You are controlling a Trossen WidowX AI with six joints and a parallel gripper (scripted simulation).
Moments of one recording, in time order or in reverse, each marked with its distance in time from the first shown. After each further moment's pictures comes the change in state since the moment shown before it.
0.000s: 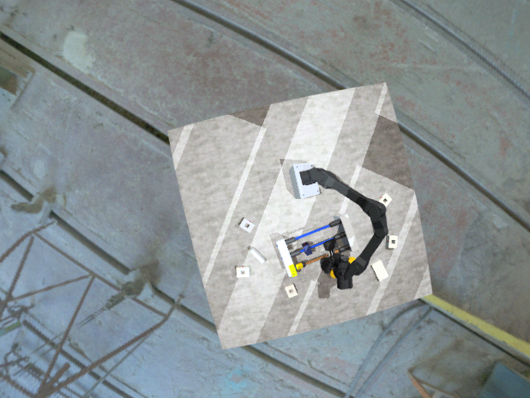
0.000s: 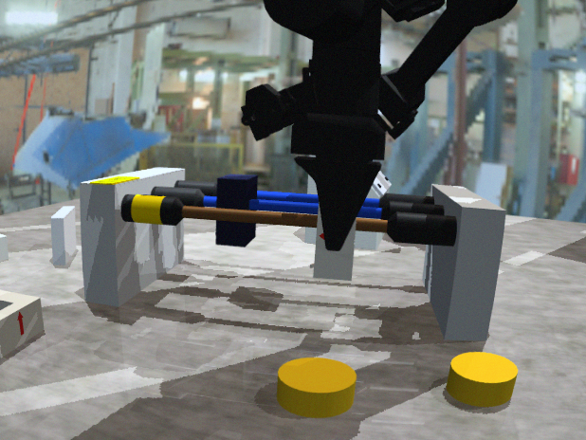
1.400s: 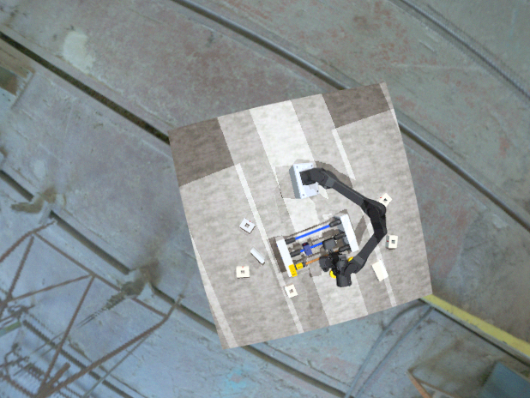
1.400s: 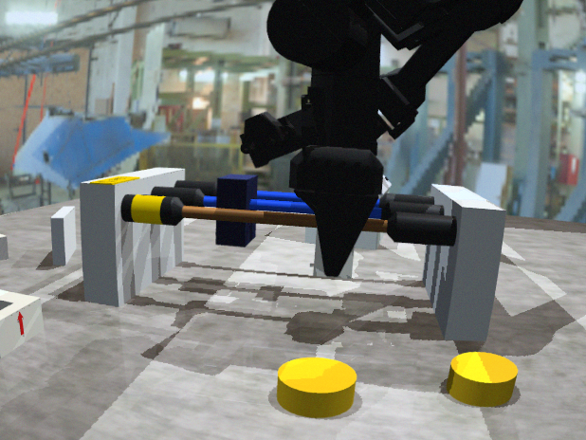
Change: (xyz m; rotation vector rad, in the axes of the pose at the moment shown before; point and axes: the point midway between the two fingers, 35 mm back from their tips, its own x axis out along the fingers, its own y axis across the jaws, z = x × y) arm 0.022 -0.002 -0.001 0.002 0.003 -0.005
